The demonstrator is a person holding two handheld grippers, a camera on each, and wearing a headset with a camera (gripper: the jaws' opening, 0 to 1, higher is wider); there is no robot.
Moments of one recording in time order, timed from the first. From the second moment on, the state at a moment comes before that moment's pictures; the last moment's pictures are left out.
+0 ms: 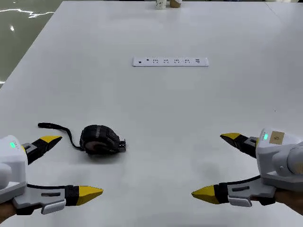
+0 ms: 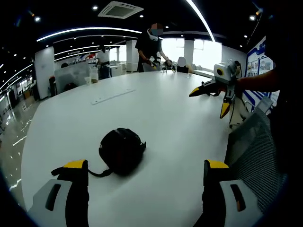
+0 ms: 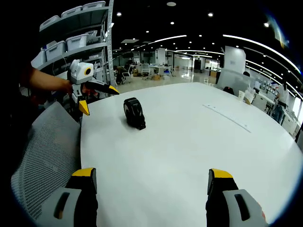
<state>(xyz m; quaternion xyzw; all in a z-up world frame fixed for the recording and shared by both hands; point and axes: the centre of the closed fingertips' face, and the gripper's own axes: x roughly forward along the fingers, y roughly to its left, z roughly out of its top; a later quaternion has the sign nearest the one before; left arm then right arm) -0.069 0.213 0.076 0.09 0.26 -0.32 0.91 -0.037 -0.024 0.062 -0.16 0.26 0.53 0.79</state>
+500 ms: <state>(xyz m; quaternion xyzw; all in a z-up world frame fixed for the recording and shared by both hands) -0.053 0.221 0.071 0.12 0.27 -0.34 0.89 -0.024 -0.013 0.055 -0.18 0.25 0.56 0.77</state>
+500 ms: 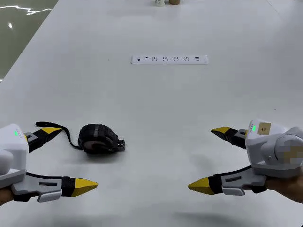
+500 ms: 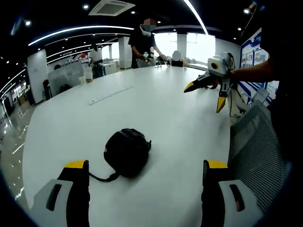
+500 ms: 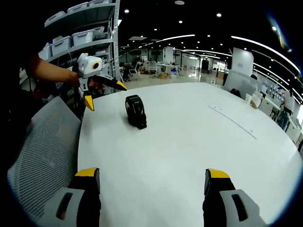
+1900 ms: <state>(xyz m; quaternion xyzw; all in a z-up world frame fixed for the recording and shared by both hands) -0.016 0.234 0.051 0.22 0.31 -0.44 0.82 0.007 0.065 0.037 -0.23 0.19 0.66 0.69</state>
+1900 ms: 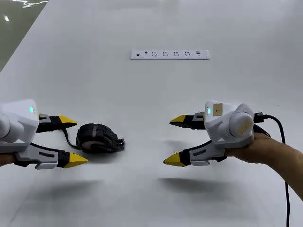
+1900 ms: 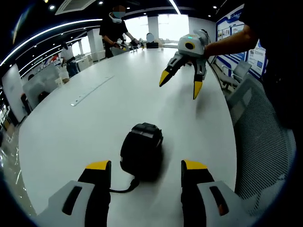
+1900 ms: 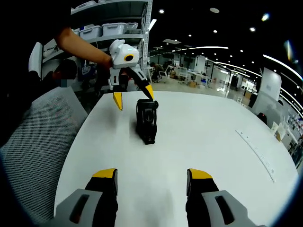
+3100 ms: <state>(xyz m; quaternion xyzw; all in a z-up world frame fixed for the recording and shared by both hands) -0.001 0.226 0.034 0.27 0.35 -0.51 0.74 0.011 0.136 0.013 -0.27 0.18 0.72 0.61</state>
